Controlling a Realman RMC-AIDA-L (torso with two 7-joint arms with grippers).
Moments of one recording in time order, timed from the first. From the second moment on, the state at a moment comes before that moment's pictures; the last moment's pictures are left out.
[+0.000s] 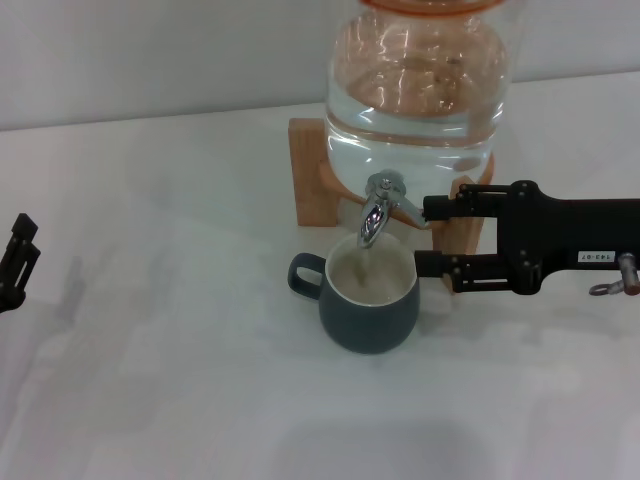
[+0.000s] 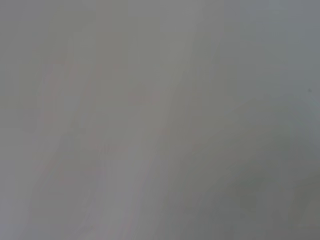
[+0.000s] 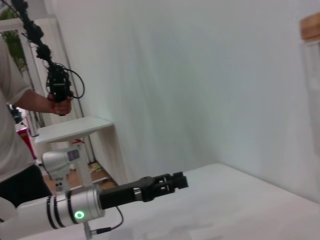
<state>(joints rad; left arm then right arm) -0.39 -2.07 2.52 0.03 -0.84 1.34 -0.47 0.28 2.01 -1.07 -1.00 1.60 1.61 -1.65</state>
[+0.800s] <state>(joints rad) -0.40 -2.08 2.51 0.03 -0.84 1.32 -0.47 0.25 2.01 -1.10 -1.02 1.65 1.68 -1.67</state>
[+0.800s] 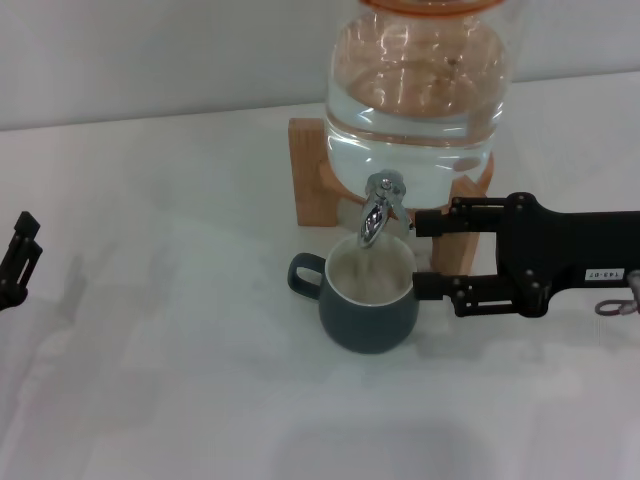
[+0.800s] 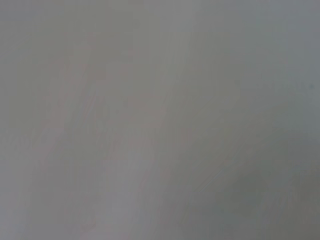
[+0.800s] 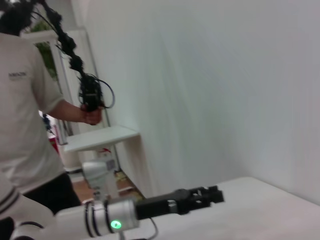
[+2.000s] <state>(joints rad) -0.41 -2.08 2.52 0.03 -0.84 1.32 -0.47 0.27 2.01 -1.39 -1.04 1.74 1.49 -1.68</state>
